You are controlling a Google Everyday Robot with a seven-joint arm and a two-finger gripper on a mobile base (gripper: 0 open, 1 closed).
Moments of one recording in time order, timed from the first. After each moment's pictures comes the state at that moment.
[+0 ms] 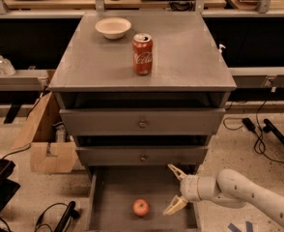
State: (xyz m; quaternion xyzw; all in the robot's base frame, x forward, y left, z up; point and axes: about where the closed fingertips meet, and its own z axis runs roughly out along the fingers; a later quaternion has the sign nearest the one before) arm 0.503 -0.110 0.404 -0.58 0.65 0.25 0.42
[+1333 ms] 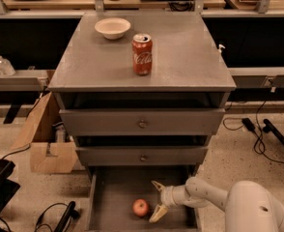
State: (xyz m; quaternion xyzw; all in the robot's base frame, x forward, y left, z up) arm 0.540 -0.059 0.176 -0.61 0.66 0.28 0.34
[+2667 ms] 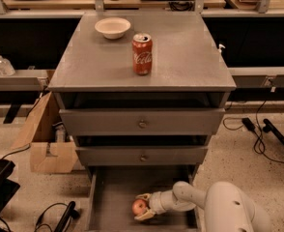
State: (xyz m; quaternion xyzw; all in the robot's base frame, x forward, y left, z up) arm 0.522 0.001 0.127 -0.60 0.65 0.34 0.32
